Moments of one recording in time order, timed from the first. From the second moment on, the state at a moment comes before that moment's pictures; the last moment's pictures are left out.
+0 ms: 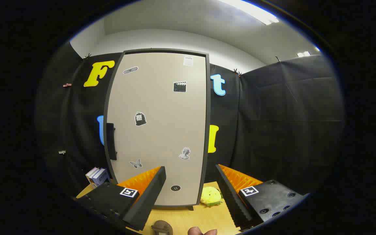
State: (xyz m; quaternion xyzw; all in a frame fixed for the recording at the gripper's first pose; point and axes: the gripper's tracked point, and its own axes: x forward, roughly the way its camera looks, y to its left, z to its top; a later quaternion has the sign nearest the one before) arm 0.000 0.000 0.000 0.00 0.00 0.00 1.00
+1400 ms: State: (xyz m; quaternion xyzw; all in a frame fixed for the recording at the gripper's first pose) arm 0.008 0.111 -0.006 0.00 0.00 0.09 1.00
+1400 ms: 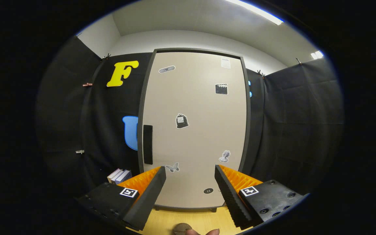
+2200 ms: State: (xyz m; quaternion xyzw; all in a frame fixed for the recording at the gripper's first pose) arm 0.122 0.241 -0.028 0.04 0.03 0.13 0.99
